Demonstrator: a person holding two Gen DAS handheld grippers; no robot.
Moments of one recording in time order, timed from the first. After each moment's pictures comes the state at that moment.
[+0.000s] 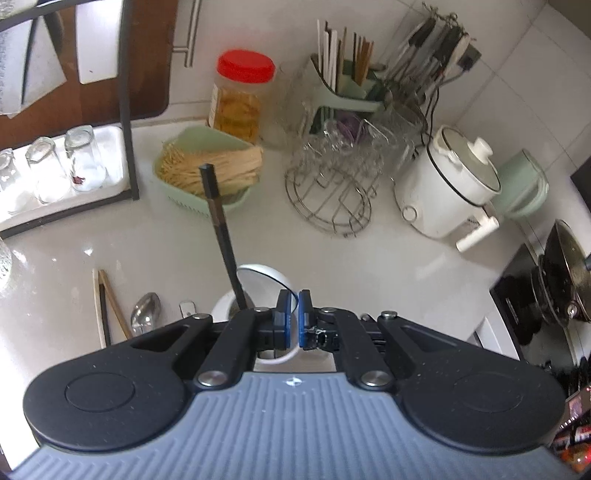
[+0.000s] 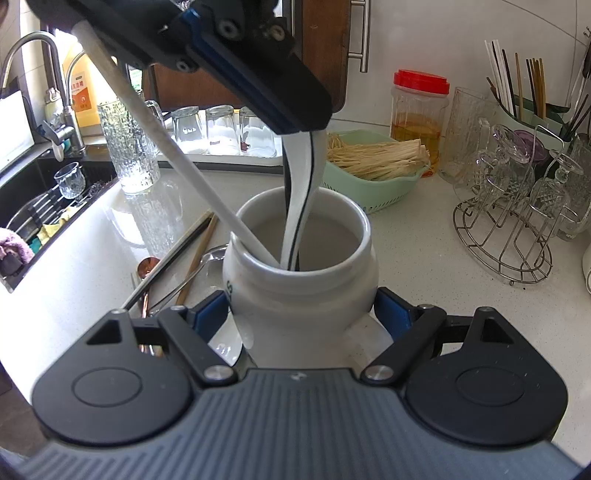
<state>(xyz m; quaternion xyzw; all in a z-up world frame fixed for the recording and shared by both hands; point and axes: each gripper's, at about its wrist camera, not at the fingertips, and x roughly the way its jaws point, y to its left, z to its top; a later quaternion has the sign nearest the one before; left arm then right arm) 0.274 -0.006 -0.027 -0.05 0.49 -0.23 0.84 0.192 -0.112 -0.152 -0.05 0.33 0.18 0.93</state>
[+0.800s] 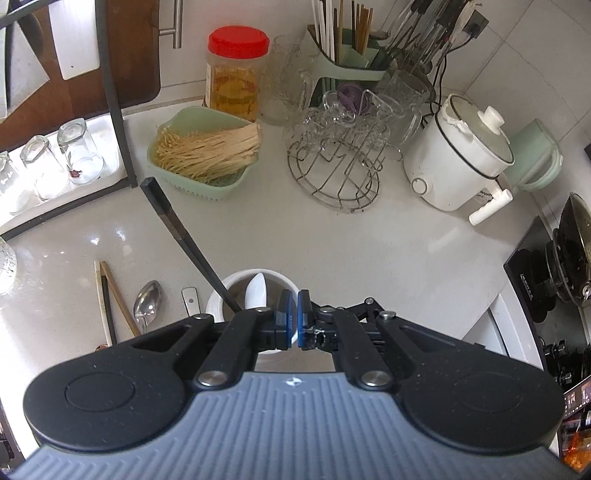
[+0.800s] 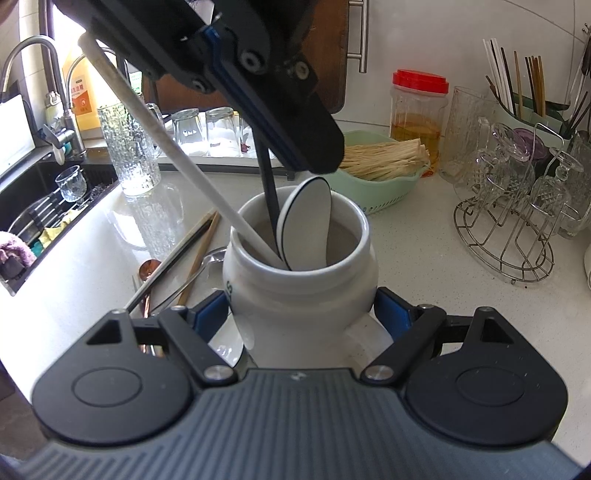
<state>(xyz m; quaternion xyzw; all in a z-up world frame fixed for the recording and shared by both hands) 0.283 -0.027 -0.031 -0.01 0.52 -0.22 0.83 0.192 -0.112 -0.152 -0.05 0.33 0.18 0.93</state>
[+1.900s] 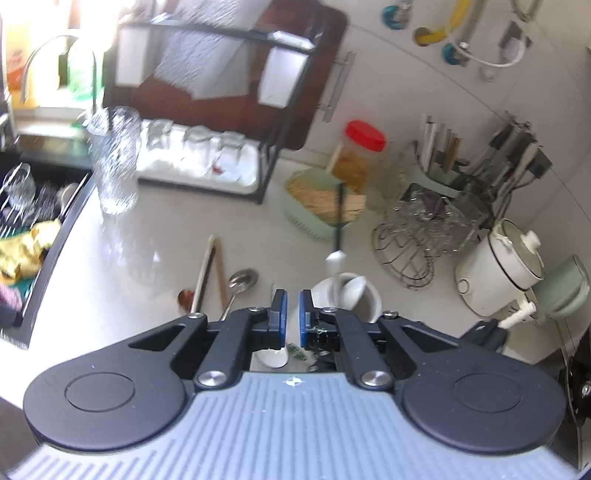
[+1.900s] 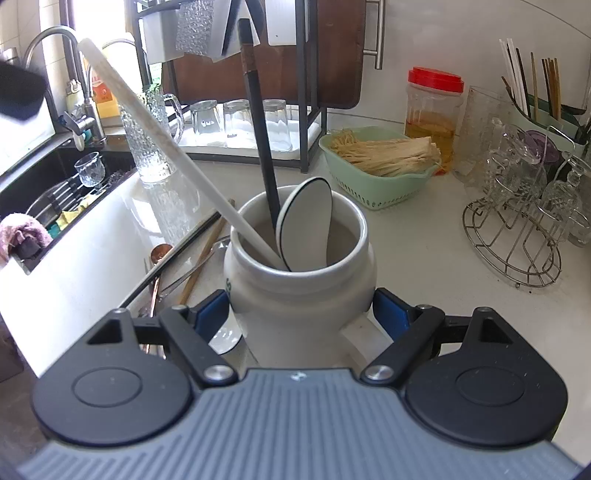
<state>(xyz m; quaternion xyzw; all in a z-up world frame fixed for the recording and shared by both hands) 0.146 0.070 -0.007 -0.16 0.40 -0.04 0.90 0.188 -0.126 -0.149 -0.06 0.34 0.21 0.91</state>
